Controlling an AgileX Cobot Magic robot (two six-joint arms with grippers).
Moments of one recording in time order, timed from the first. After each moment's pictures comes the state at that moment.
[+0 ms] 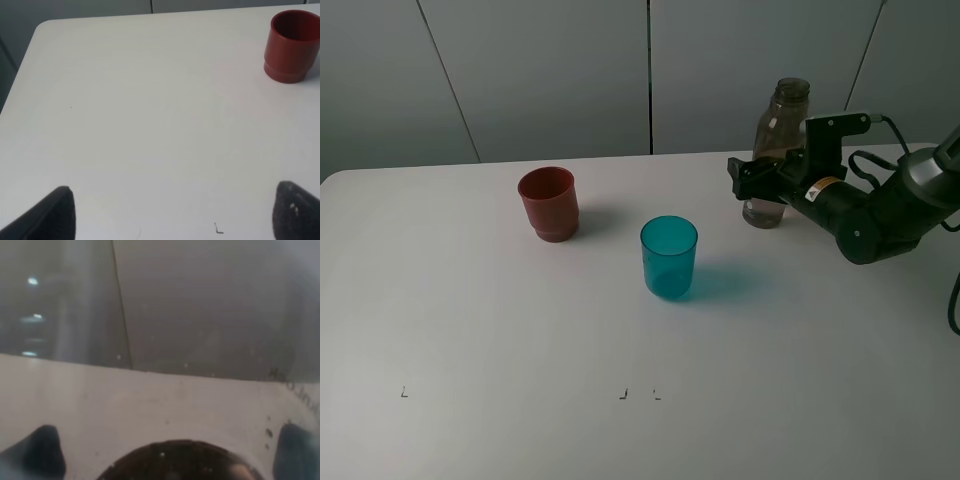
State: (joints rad) left arm 0.01 0.00 -0.51 0.02 1.09 0.00; right arm 0.18 2.21 -0.82 -0.12 -1.03 0.11
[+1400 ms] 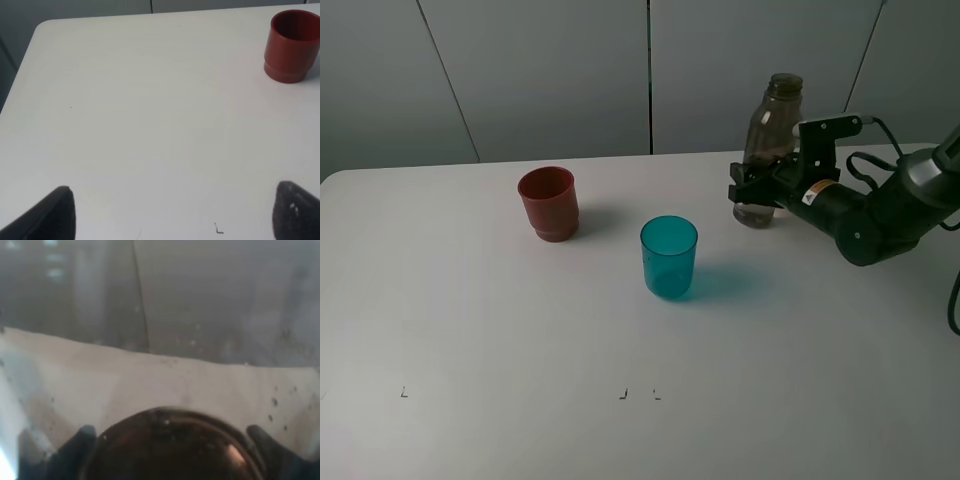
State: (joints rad) left arm 0.01 0.00 -0.51 0.02 1.09 0.00; right arm 0.18 2.20 -0.82 -0.17 -1.02 0.12
